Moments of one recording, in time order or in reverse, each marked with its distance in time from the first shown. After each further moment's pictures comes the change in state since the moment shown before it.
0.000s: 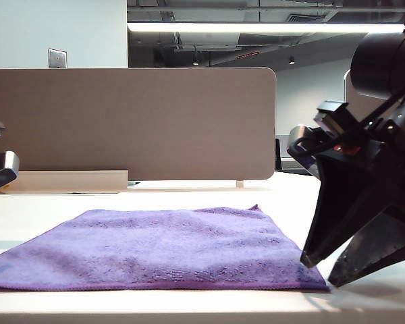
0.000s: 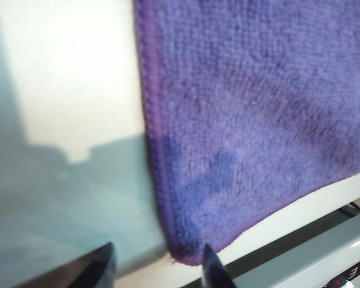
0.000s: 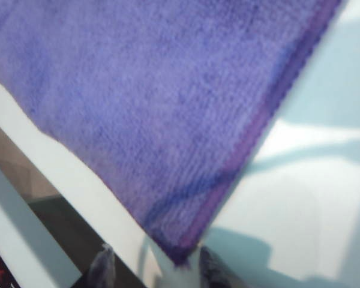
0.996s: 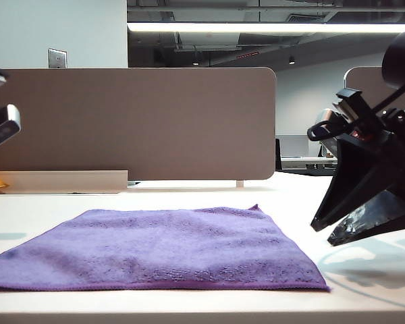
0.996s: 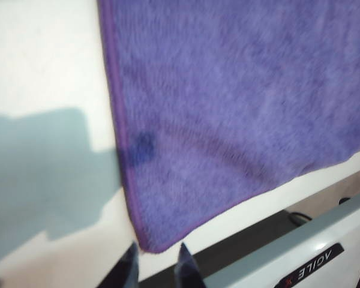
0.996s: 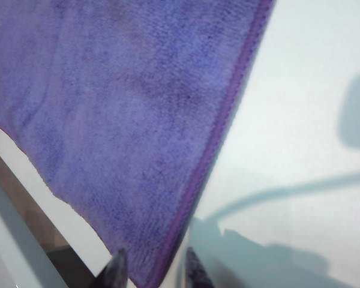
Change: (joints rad) left arm 0.071 -0.044 0.129 -0.091 0.079 0.026; right arm -0.172 -0.005 0.000 0.090 -0.100 -0.014
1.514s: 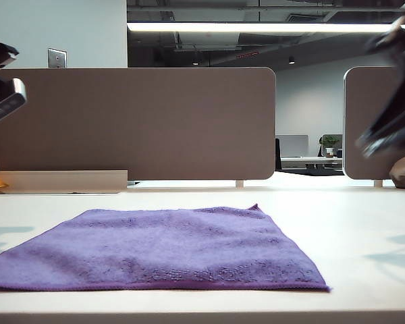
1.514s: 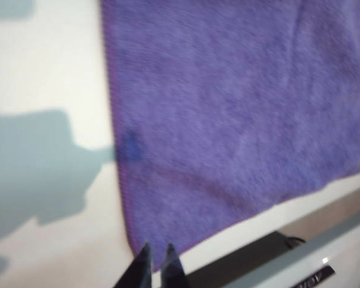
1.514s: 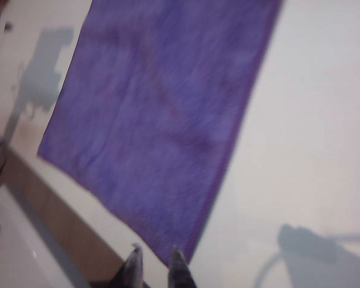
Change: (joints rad) left arm 0.010 0.000 0.127 -0.024 -0.019 -0.010; right arm -0.188 -0.303 -0.002 -0.120 -0.079 -0.032
